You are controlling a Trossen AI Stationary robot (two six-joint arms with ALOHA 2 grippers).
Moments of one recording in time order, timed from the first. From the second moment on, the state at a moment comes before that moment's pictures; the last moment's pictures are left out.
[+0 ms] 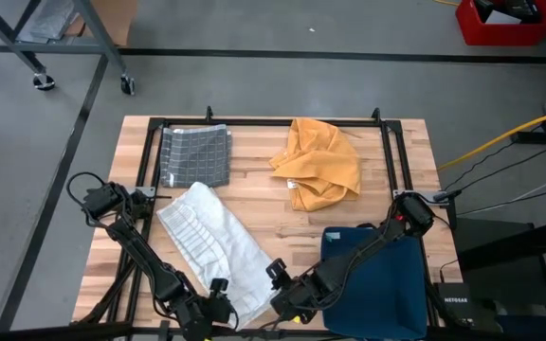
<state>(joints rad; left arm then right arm) -0.90 1.86 1.16 -0.15 -0.36 -0.64 0.61 2.12 1.64 -0.57 0.20 -0.17</state>
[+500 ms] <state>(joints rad) -0.90 1.93 1.16 -0.15 -0.36 -0.55 0.61 2.13 1.64 -0.57 0.20 -0.17</state>
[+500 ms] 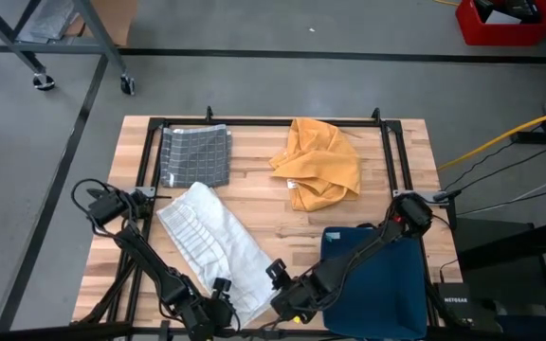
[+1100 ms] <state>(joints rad) -0.90 1.98 1.16 -0.14 -0.36 -0.51 0.61 2.22 1.64 -0.51 0.17 -0.22</state>
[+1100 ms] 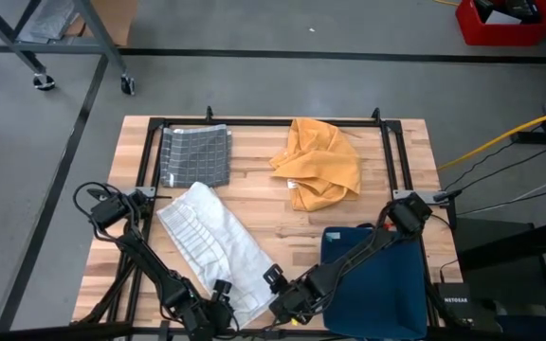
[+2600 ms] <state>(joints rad) -0.96 1.94 1.22 -0.13 -0.57 -0.84 0.61 2.28 1.89 -0.76 0.29 -0.06</state>
